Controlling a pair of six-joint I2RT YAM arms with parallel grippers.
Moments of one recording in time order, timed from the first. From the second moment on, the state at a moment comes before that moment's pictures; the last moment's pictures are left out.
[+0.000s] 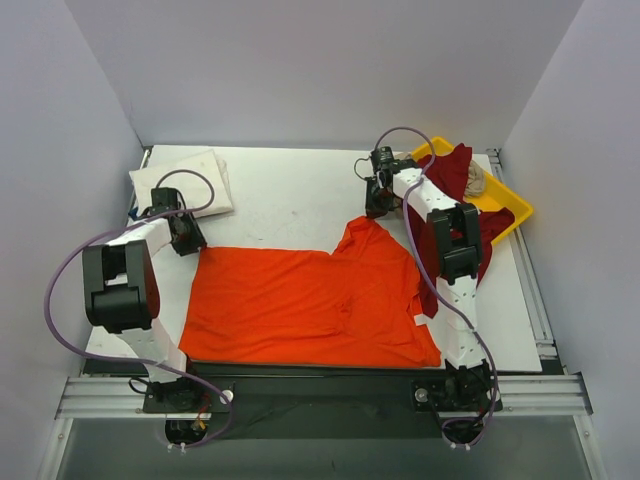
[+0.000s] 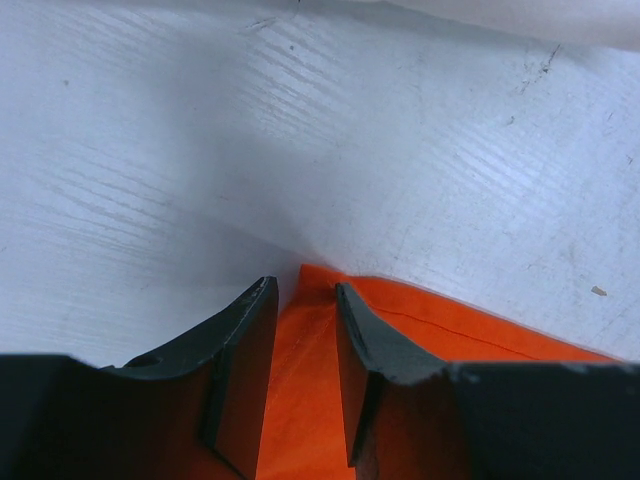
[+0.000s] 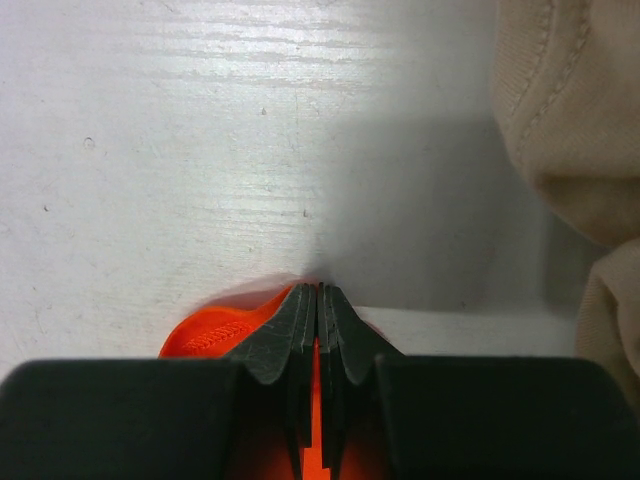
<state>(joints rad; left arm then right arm) 0.12 1.77 1.08 -0.34 0.07 -0.37 0.29 2.36 1.95 -0.75 -0.01 0.32</state>
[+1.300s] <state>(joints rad) 0.11 1.89 1.38 -0.34 0.20 -0.37 0.17 2.24 2.18 -0.82 -0.07 0.46</state>
